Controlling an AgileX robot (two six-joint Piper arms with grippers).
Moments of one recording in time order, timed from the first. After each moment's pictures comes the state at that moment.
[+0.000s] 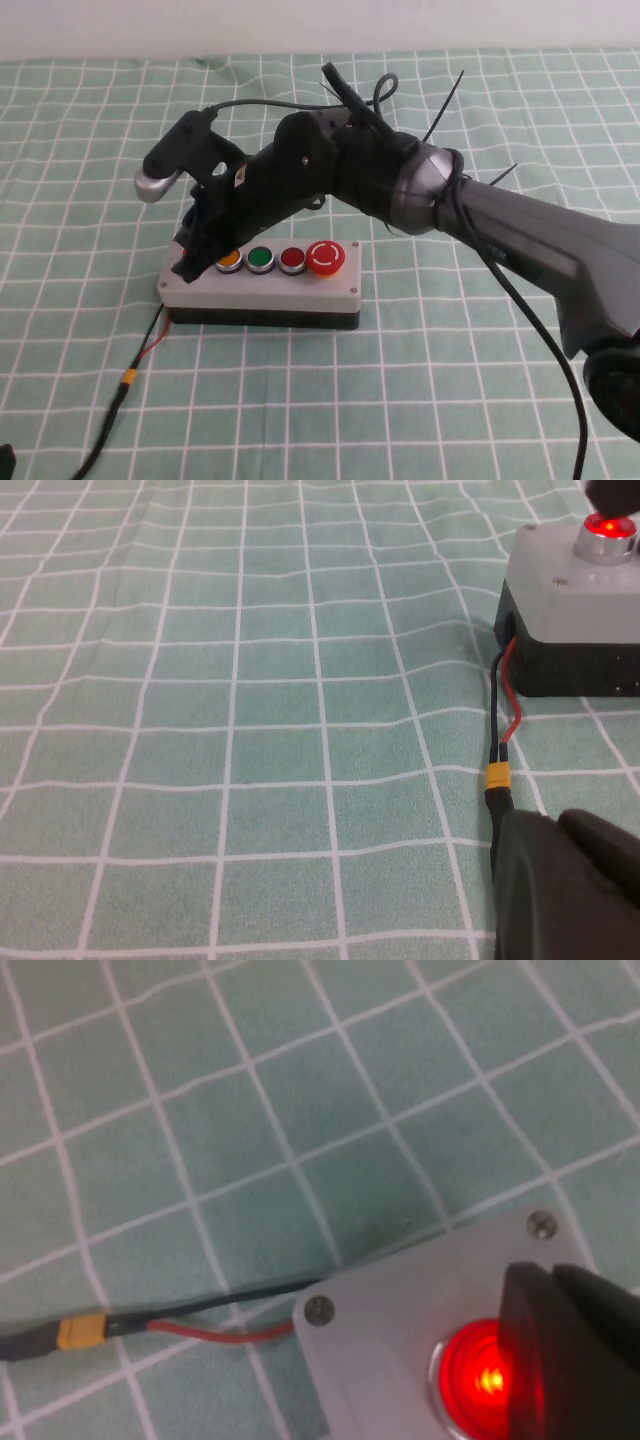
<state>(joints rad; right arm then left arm) 0.79 2.28 -2.07 0.38 0.73 -0.56 -0.12 -0.01 0.03 0.02 0.39 0.03</state>
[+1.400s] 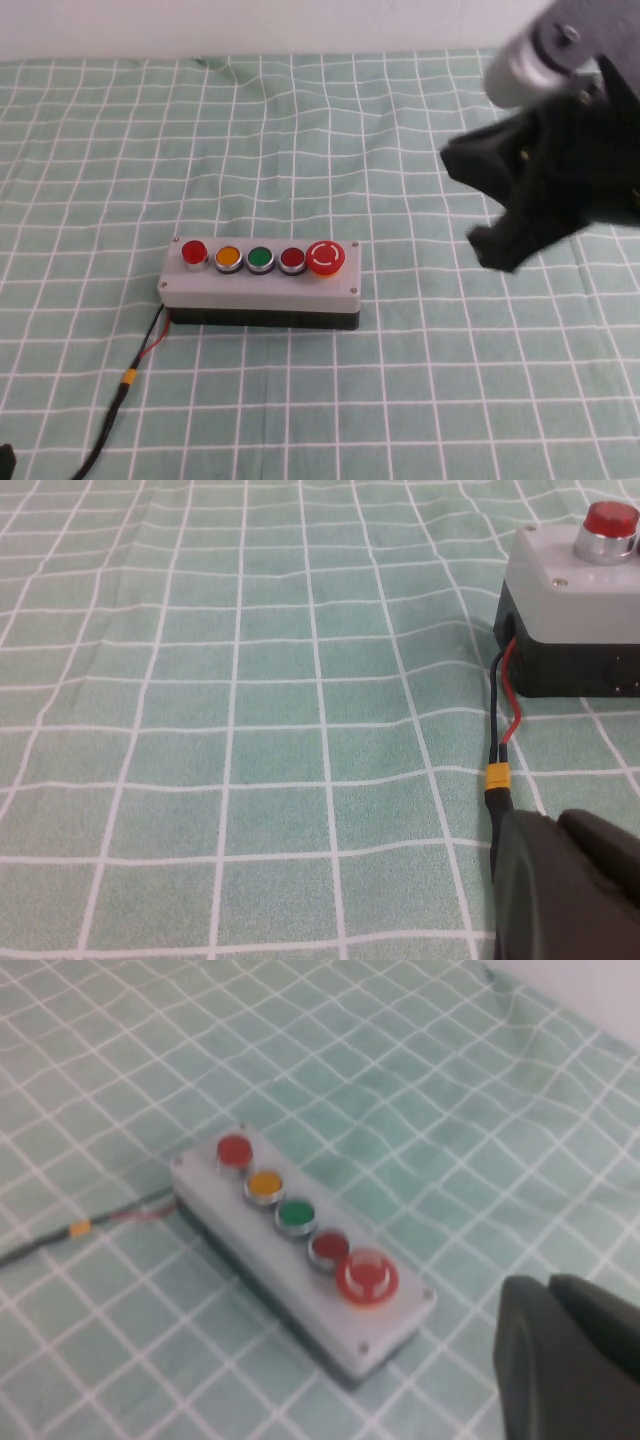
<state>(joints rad) 0.73 1.17 -1.16 -0.02 0.57 -0.08 -0.12 -0.01 0.03 0.02 0.39 0.03</state>
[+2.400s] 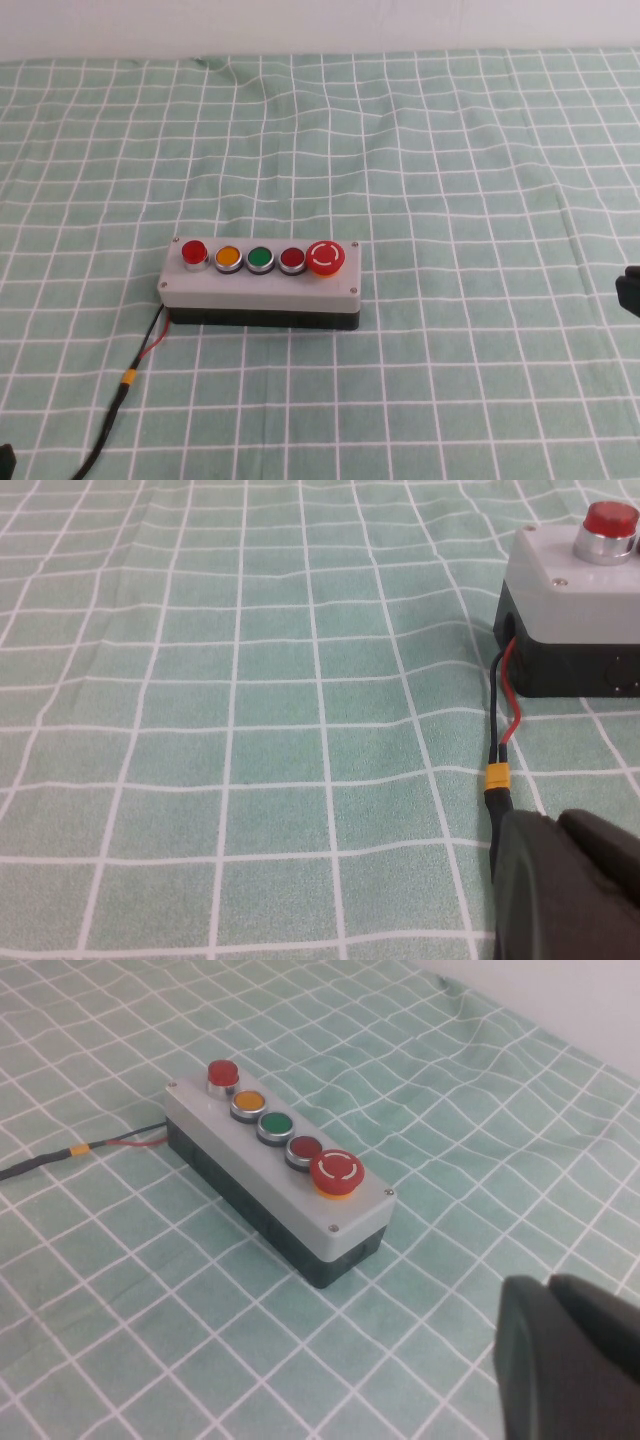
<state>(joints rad) 0.73 0.65 -0.72 -0.08 0.52 -0.06 -0.12 -0.01 0.03 0.02 0.39 0.03</state>
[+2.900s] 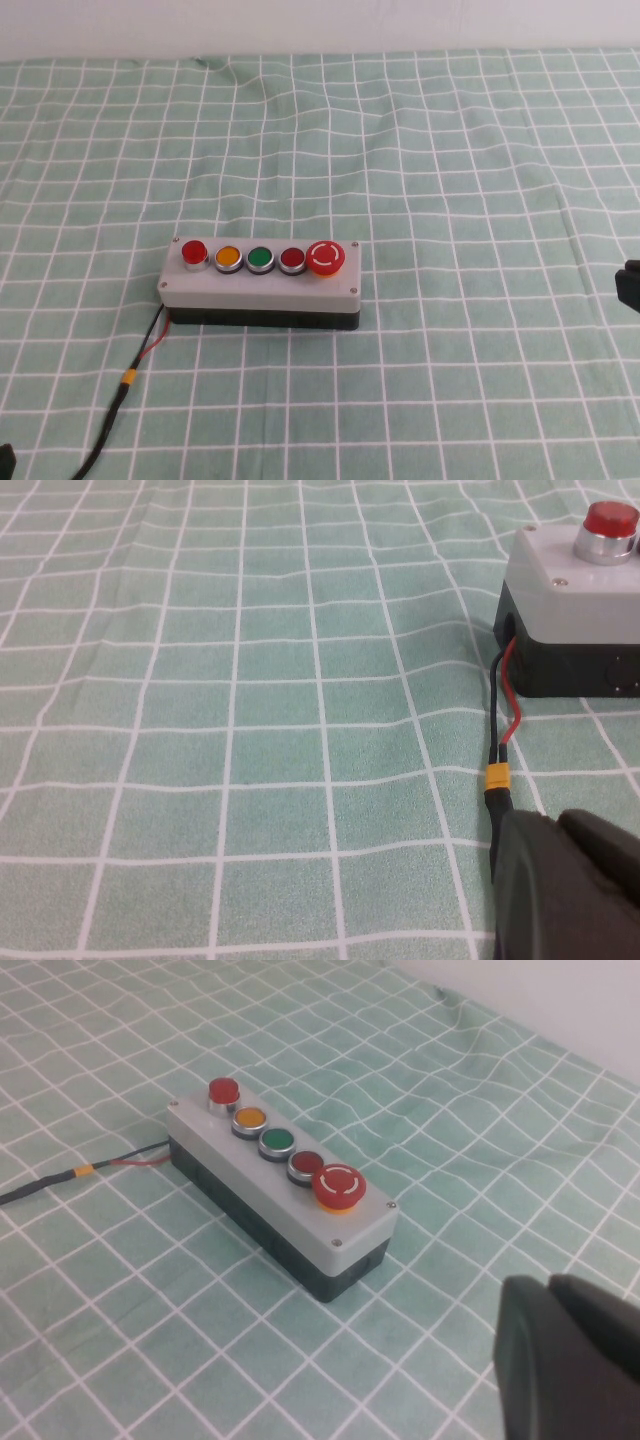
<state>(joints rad) 0.73 0.65 -0.72 -0.08 0.51 -0.04 -0.12 -0.01 0.03 0.02 0.39 0.03</state>
